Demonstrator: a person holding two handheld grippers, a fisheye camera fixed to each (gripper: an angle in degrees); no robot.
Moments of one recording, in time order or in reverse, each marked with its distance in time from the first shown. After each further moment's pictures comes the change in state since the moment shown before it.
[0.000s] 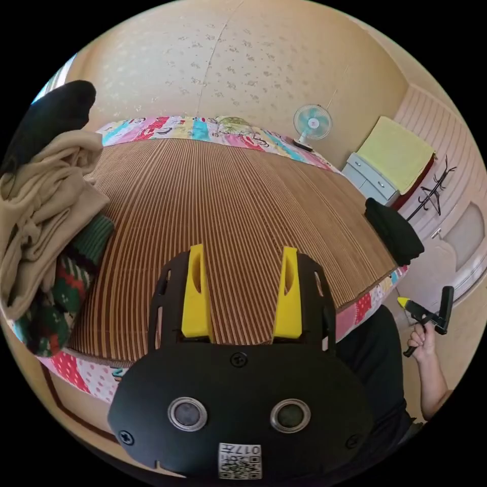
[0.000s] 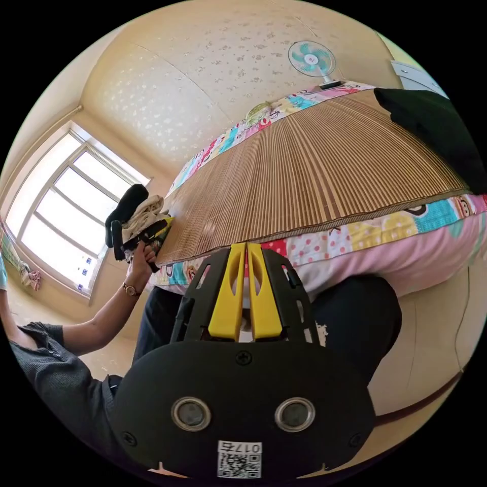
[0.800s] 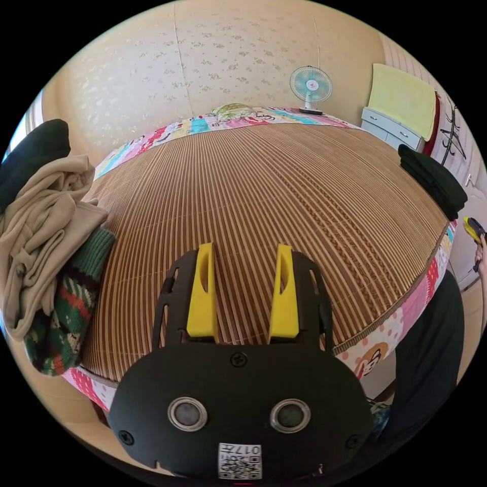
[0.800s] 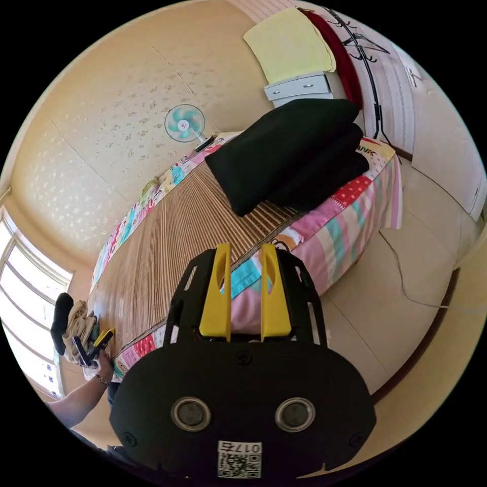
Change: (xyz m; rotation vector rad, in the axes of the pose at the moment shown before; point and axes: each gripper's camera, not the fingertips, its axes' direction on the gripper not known) left arm 0.049 0.045 0.077 0.000 -0.233 0.151; right arm 0.177 -0.052 -0.137 0.330 0.415 0.364
